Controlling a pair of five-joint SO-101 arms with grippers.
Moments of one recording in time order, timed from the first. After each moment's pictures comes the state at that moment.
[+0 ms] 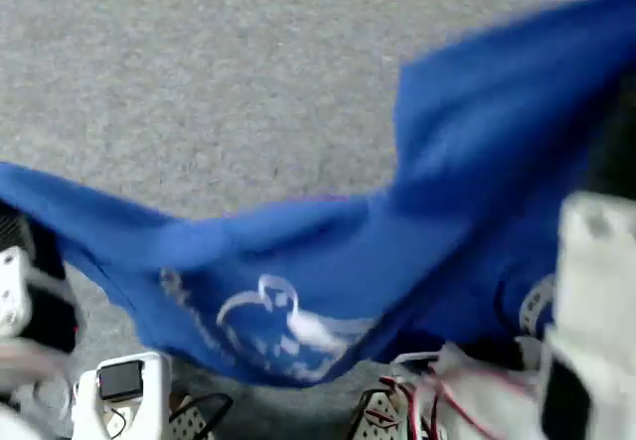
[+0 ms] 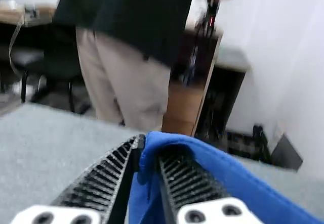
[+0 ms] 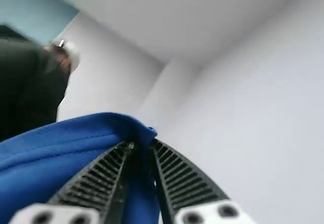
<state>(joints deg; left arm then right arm) -15.7 -62.4 -11.6 87.3 -1.3 -6.7 -10.4 -93.6 73.8 26.2</state>
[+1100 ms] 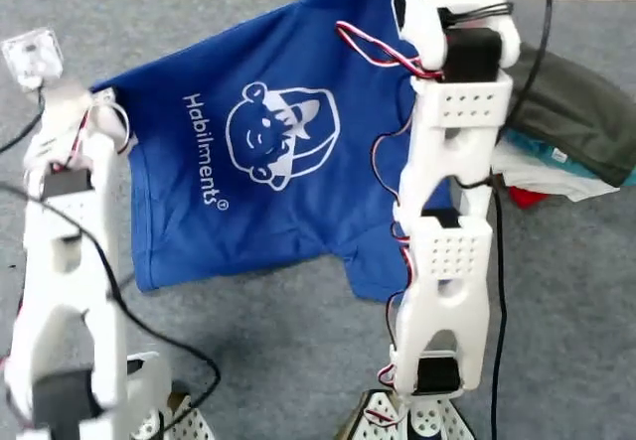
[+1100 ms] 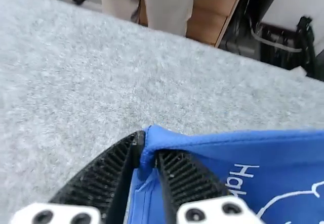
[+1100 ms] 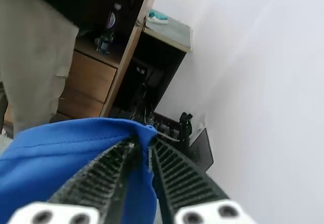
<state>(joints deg) -15.6 -18.8 33.6 20.0 -1.3 -6.2 45.4 -92.7 64.2 15.3</state>
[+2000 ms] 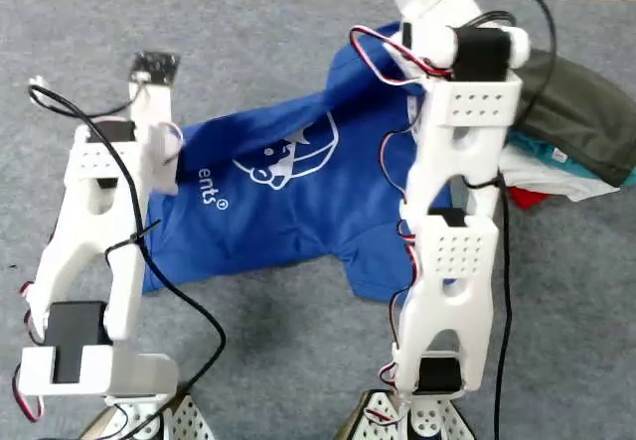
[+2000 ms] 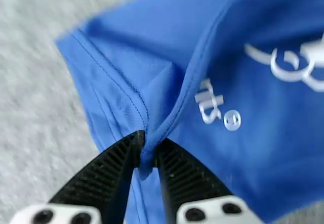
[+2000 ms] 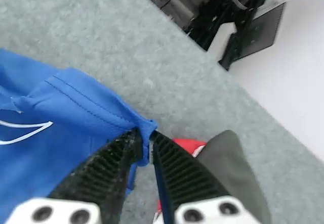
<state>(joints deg) -6.2 -5.5 23.2 60.4 -19.6 -3.7 42.6 -93.2 101.5 30.3</state>
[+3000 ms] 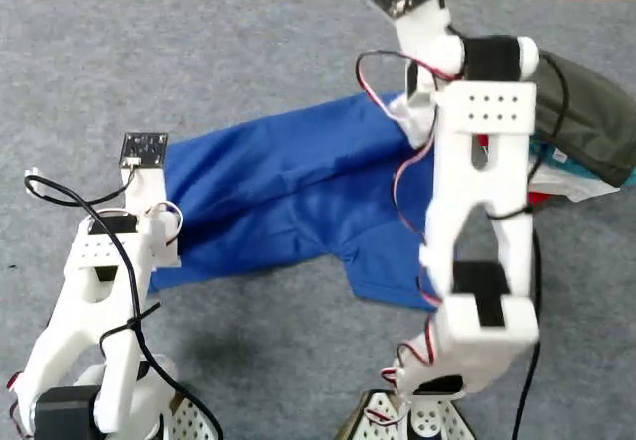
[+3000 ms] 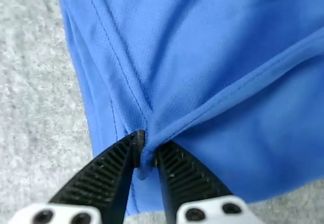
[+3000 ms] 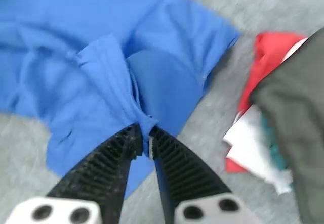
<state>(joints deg) -7.7 -27.8 59.7 45.4 -13.4 -3.2 8.7 -28.8 101.4 24.6</state>
